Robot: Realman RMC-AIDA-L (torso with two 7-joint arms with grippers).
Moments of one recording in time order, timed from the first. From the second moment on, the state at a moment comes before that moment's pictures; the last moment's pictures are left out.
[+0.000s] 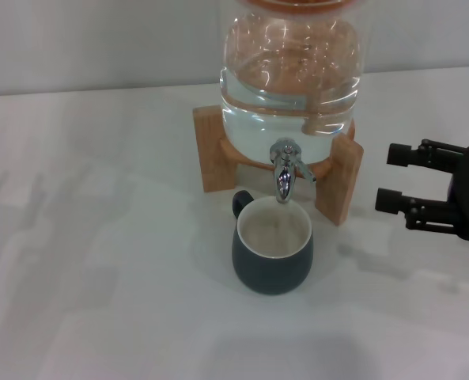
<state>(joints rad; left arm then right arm) -0.32 -2.08 1.13 0.28 -2.54 -1.22 2.52 0.09 2.01 -1.09 -1.14 1.75 1.61 -1.64</state>
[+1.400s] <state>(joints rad) -0.28 -2.08 1.10 0.29 -2.62 -1.23 2.56 -0.02 2.01 -1.50 -1.31 1.84 1.13 -1.61</state>
